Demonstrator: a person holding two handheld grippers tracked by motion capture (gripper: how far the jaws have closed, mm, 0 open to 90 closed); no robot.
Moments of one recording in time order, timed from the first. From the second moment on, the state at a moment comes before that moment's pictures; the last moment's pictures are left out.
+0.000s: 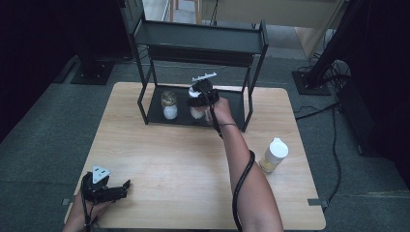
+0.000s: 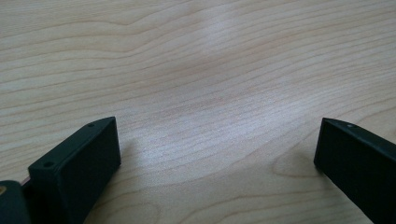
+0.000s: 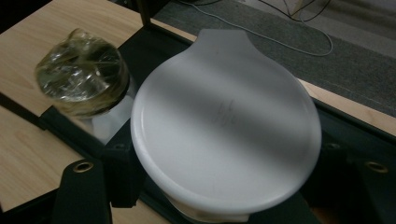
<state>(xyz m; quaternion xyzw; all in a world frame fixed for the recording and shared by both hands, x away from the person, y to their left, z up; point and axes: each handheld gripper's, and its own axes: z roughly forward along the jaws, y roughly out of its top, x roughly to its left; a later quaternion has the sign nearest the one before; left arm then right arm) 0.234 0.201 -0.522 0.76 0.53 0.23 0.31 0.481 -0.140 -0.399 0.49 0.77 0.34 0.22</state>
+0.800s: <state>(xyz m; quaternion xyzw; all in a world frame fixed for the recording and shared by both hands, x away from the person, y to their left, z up) 0.234 0.200 -0.522 0.76 0.53 0.23 0.31 0.495 -0.133 -0.425 0.50 0.77 0.34 0.22</state>
